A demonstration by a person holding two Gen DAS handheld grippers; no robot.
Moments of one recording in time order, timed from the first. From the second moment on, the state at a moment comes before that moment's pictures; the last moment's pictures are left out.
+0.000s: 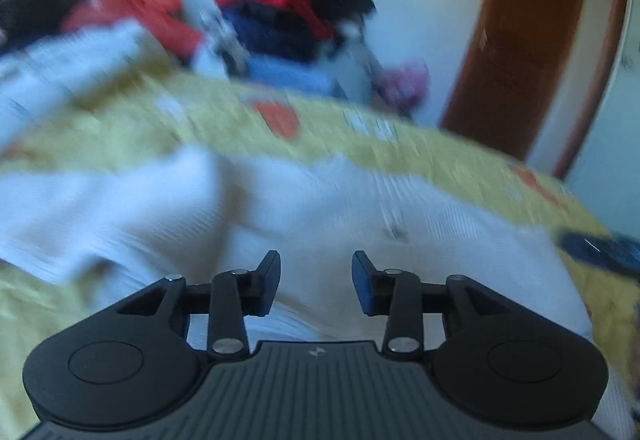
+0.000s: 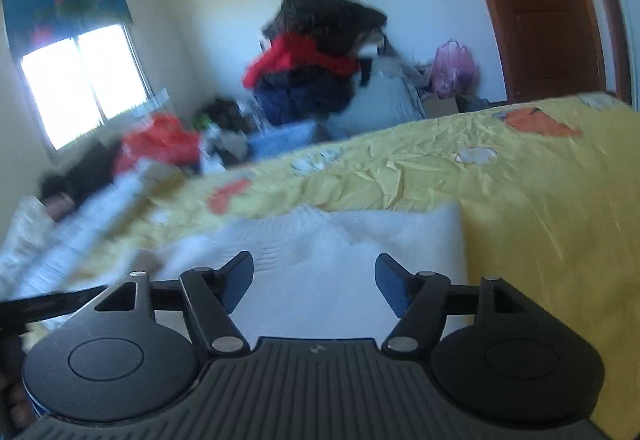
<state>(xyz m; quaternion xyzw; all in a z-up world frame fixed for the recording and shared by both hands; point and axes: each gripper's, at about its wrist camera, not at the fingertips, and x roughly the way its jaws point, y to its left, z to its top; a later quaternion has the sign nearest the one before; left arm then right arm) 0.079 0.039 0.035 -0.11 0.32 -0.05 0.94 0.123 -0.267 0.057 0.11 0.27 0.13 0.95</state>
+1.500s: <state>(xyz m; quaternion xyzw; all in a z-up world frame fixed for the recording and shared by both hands) 0.022 0.343 0.014 -0.42 0.20 0.20 0.86 0.159 -0.259 0.001 -0.02 0.31 0.07 0.95</state>
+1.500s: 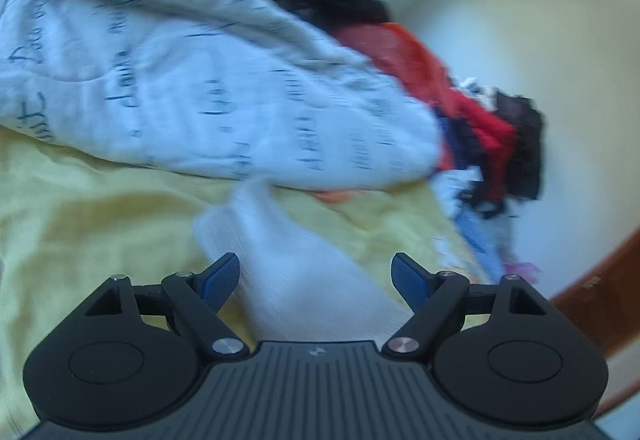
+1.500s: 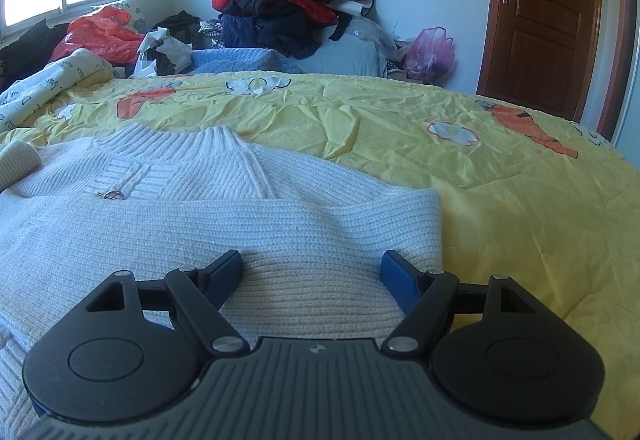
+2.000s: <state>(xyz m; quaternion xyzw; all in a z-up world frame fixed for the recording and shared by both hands) 0.016 0.342 0.001 -0.49 0.20 0.19 0.83 0.159 -0.259 0.001 -0.01 0.31 0.07 0.95</state>
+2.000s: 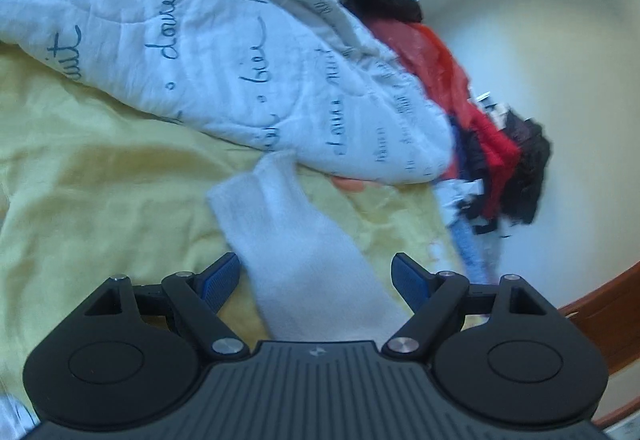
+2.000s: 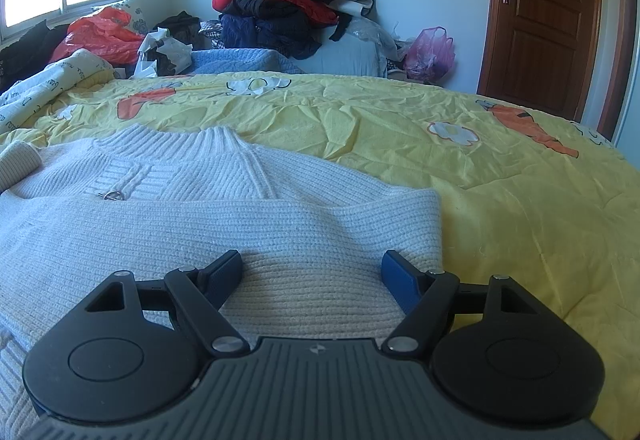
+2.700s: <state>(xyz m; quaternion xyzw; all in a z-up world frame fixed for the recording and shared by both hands) 0.061 0.261 0.080 -0.32 0.17 0.17 0.91 0.158 -0.259 0.002 -0.01 0.31 0.08 0.95</state>
